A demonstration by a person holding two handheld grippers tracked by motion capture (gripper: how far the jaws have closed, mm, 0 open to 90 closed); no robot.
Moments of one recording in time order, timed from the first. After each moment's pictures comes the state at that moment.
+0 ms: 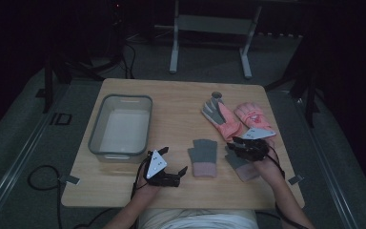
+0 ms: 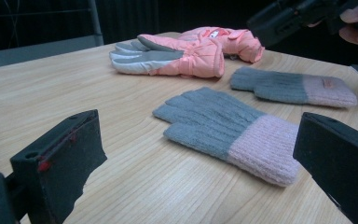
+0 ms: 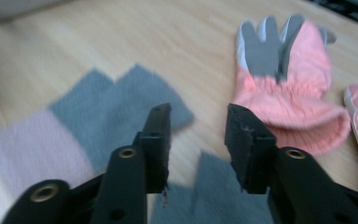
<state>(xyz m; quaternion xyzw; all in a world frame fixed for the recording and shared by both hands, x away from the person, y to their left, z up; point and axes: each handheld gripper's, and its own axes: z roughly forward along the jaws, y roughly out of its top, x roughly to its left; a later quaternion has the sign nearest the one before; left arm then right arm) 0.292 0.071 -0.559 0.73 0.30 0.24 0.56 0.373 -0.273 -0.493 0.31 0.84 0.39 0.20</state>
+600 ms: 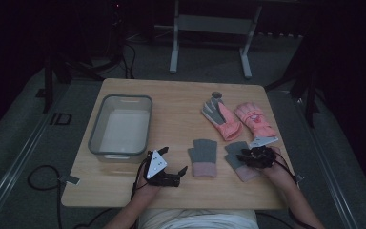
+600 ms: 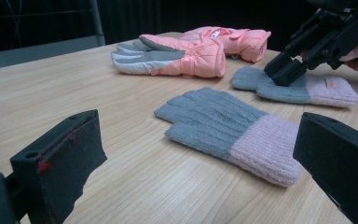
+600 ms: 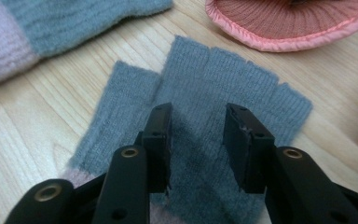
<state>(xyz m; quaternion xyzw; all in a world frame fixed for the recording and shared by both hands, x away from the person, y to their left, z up) 0.292 0.071 -0.559 0.73 0.30 0.25 0.56 0.381 -0.319 -0.541 0.33 0.88 0.32 0.15</state>
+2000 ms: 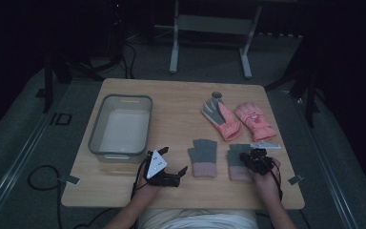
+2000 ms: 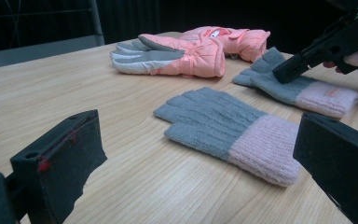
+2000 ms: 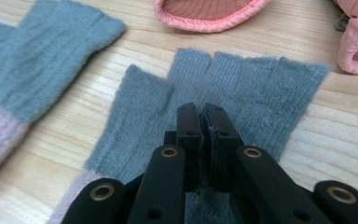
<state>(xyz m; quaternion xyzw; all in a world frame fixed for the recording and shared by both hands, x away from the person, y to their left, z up) 0.292 0.071 -0.559 0.73 0.30 0.24 0.56 0.351 -0.297 -0.540 0.52 0.77 0.32 0.19</state>
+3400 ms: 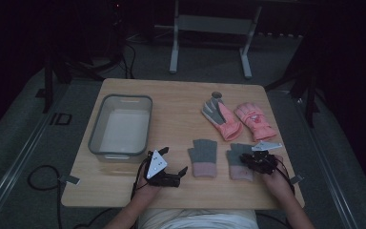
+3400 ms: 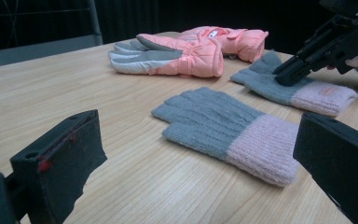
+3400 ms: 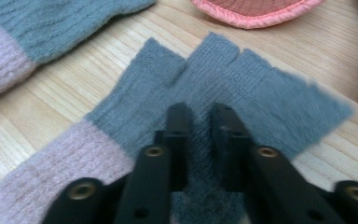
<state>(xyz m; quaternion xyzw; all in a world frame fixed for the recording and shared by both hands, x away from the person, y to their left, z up) 0.292 0.070 -0.559 0.73 0.30 0.24 0.57 0.359 -0.318 -0.545 0.39 0.84 0.33 0.16</state>
